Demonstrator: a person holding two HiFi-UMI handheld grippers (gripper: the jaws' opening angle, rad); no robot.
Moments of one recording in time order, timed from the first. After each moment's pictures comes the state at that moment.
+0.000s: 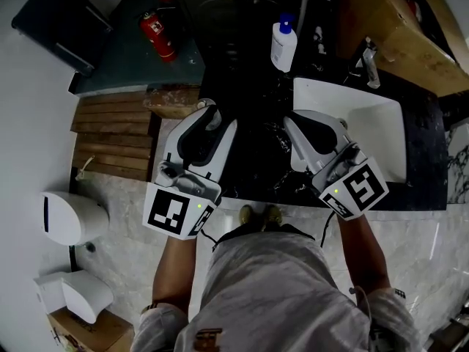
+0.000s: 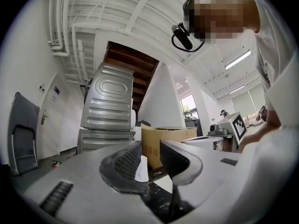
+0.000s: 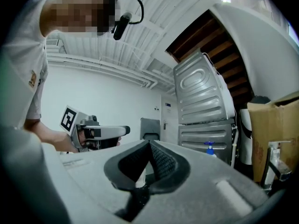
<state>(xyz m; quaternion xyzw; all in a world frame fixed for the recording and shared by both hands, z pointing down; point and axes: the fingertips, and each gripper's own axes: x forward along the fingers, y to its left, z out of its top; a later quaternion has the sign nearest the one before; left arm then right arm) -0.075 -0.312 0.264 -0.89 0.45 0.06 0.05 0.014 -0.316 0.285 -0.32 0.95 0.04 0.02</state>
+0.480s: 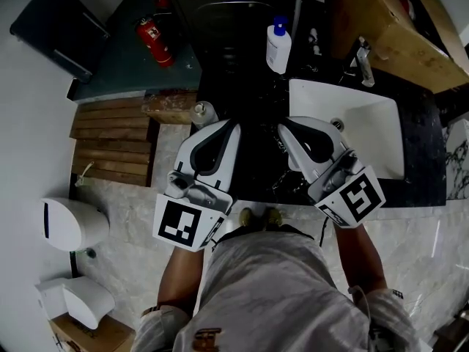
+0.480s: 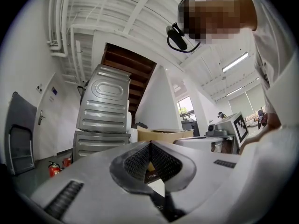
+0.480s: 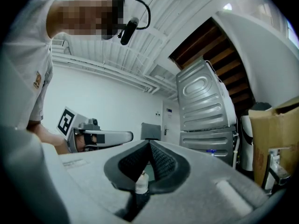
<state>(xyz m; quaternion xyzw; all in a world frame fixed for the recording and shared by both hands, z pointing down) -0.052 -0.294 0.256 -0.89 0.44 0.07 0.06 0.011 -0.294 0.267 -0.32 0.94 0.07 0.05</state>
